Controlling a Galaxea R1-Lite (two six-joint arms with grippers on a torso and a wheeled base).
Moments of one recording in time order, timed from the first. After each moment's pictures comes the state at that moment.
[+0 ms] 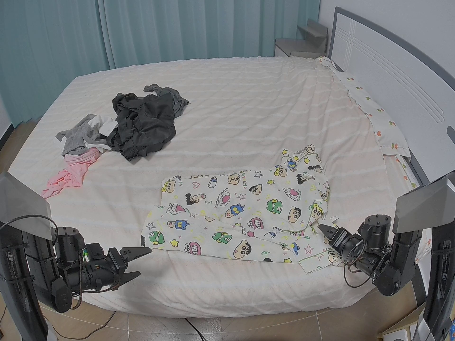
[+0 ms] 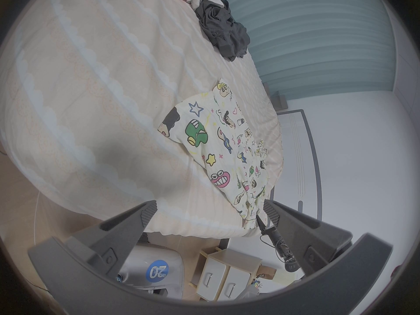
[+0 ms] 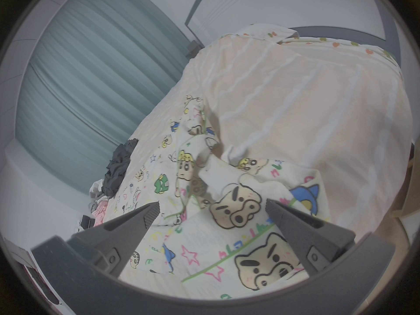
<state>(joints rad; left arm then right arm) -0.03 2.19 -0.08 -1.55 -0.61 -0.93 0.27 2.34 -0.33 -1.55 -0.10 0.81</state>
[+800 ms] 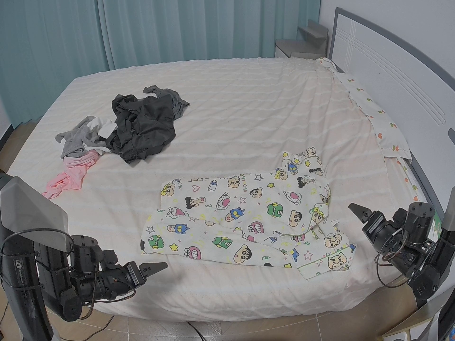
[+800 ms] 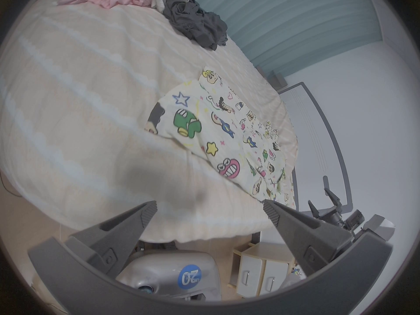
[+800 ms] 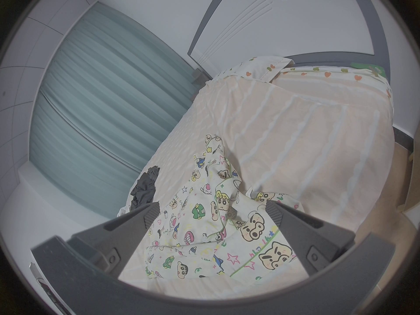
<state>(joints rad) -0.20 2.22 -0.06 -1.55 -0.38 -0.74 0.25 1.93 -0.10 -1.55 -0.11 0.87</state>
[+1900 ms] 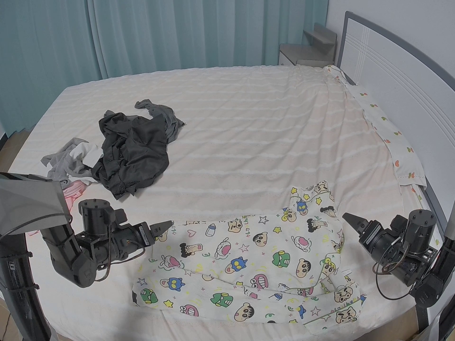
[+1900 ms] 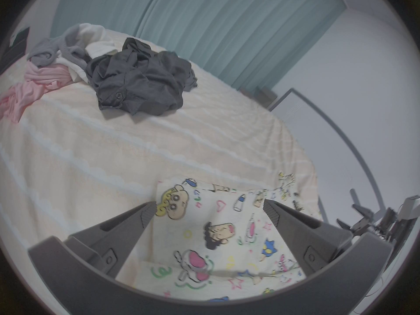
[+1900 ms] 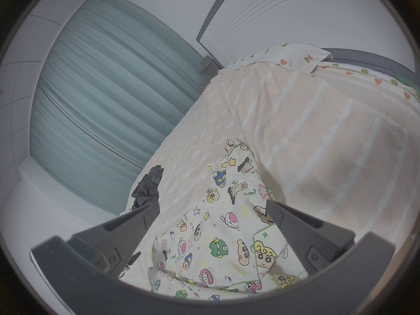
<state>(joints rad) -0.18 2.16 -0.51 -1.16 -0.24 -0.48 0.33 1.90 -0.05 -1.55 -0.11 0.86</state>
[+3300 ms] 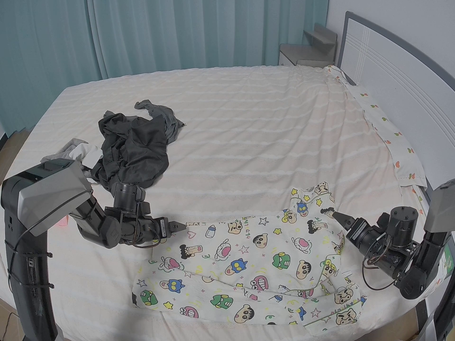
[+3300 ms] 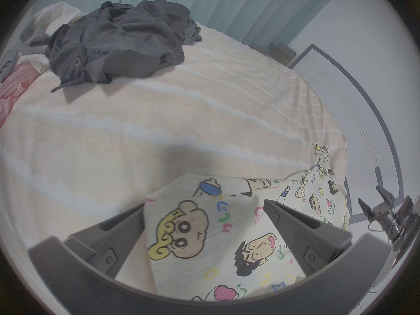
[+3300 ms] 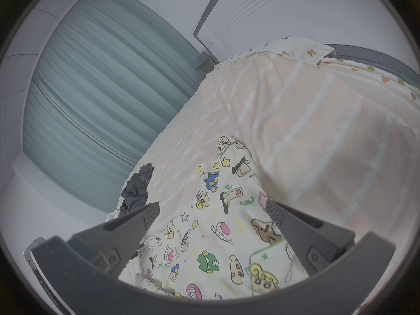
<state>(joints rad) -0.20 2.32 -0.99 -0.58 -0.24 -0.35 0.29 2.08 -0.20 -1.55 -0.09 0.83</state>
